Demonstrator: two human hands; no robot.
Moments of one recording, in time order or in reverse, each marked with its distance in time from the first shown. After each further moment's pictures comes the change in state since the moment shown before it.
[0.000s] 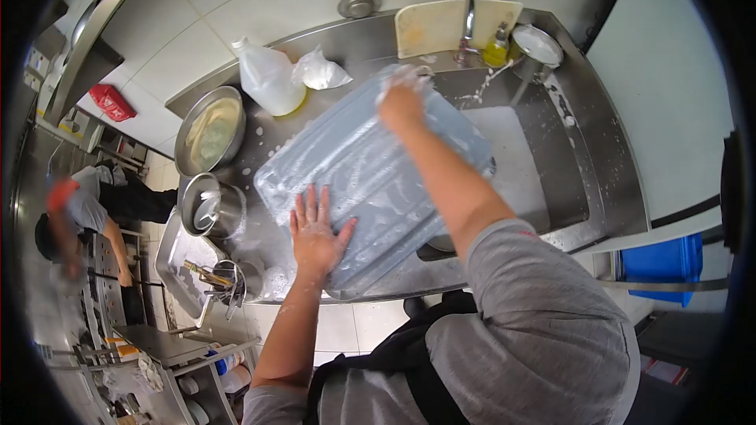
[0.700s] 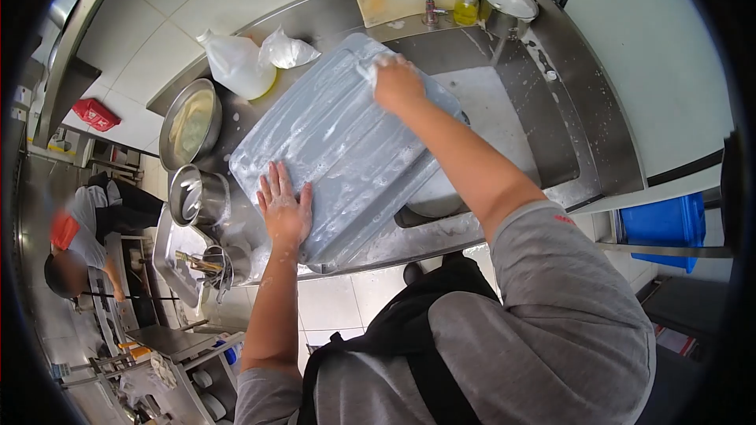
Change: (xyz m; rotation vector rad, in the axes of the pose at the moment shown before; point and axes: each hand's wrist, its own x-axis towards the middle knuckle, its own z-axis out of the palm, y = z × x) left_hand 0.004 -0.005 0.015 0.029 0.042 -0.113; right_hand -0.044 0.051 -0.049 0.549 -0.406 -0.081
